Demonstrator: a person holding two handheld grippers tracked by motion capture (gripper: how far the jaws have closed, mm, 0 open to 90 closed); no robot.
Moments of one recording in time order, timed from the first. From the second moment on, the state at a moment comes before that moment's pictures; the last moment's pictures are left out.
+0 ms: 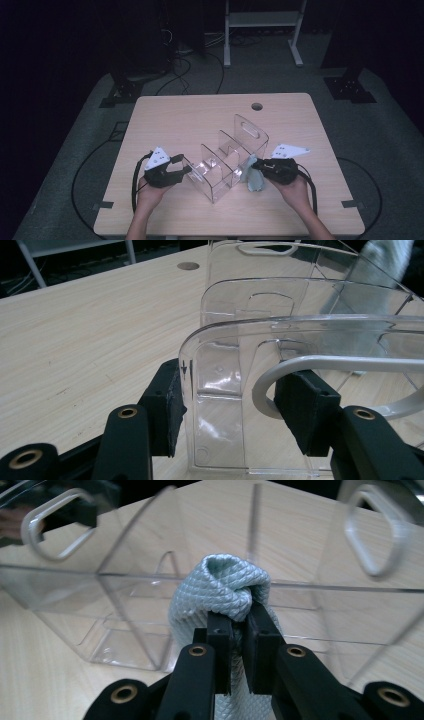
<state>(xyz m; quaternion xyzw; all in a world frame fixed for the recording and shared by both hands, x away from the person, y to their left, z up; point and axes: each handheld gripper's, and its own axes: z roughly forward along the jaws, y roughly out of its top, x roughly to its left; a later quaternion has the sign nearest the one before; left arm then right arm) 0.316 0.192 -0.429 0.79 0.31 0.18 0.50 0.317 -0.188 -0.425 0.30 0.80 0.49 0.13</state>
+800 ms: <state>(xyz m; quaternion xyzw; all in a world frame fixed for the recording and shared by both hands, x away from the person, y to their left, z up) 0.315 0.189 -0.428 0.79 0.32 0.19 0.50 0.301 -0.169 -0.421 0.28 0.81 0.50 0.11</state>
